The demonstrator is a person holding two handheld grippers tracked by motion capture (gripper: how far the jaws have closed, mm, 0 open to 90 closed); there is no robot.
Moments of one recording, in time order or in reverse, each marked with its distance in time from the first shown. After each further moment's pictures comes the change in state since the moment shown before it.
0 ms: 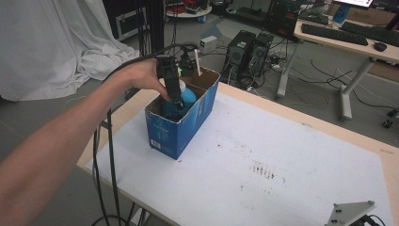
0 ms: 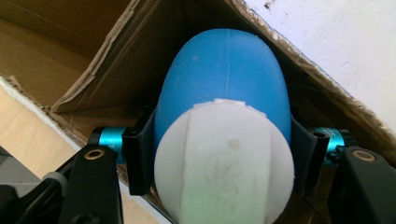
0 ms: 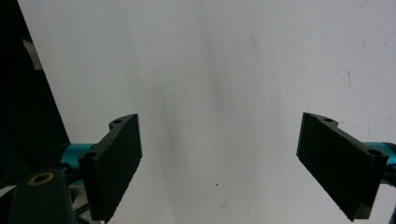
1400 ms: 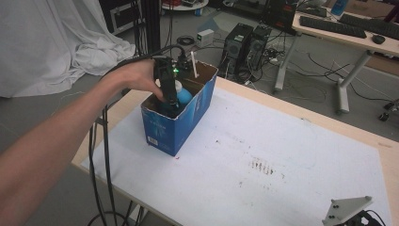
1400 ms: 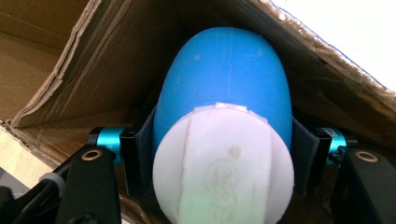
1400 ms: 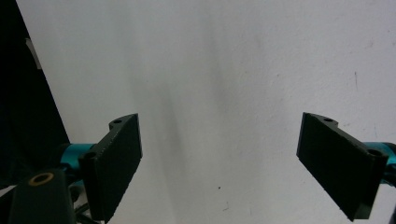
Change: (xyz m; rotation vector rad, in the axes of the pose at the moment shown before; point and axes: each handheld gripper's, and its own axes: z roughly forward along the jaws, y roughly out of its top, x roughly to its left) left arm 0.001 -0.002 0.014 0.017 -0.018 0.036; right arm -0.001 0.003 0.004 0.012 0.013 0.005
